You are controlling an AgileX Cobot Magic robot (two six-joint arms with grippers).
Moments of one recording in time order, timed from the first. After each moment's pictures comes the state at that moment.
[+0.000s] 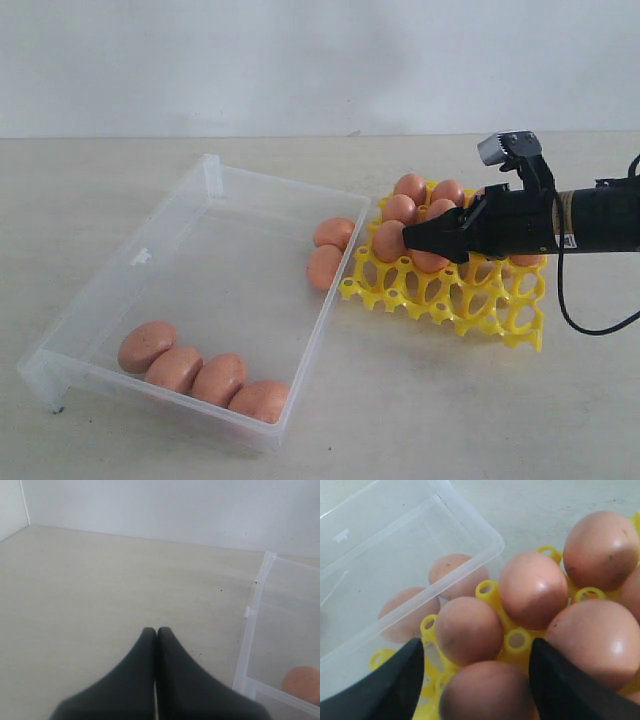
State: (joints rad) left arm 0.07 0.00 0.00 0.22 0.33 -0.29; right arm 0.02 2.02 -0.94 -1.37 -0.88 1.07
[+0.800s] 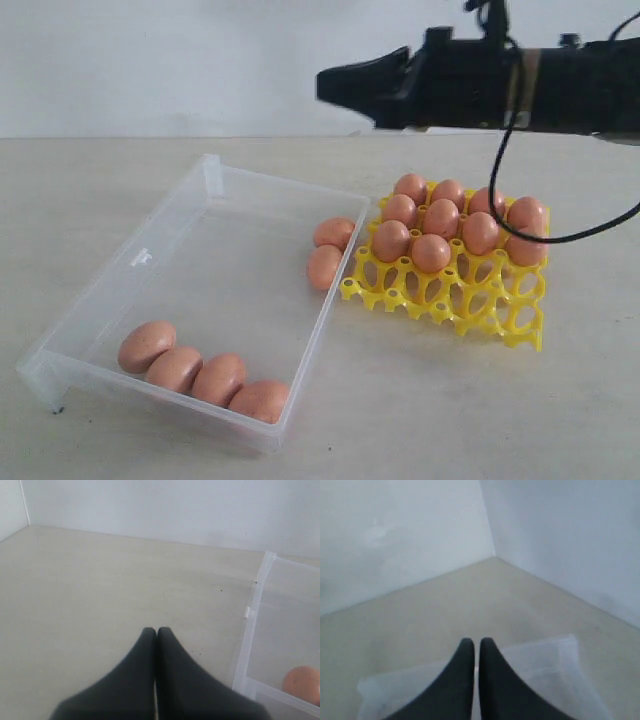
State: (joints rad) left arm 0.07 0.00 0.00 0.22 0.33 -0.29; right arm 0.25 1.78 -1.10 -1.31 -1.01 1.13
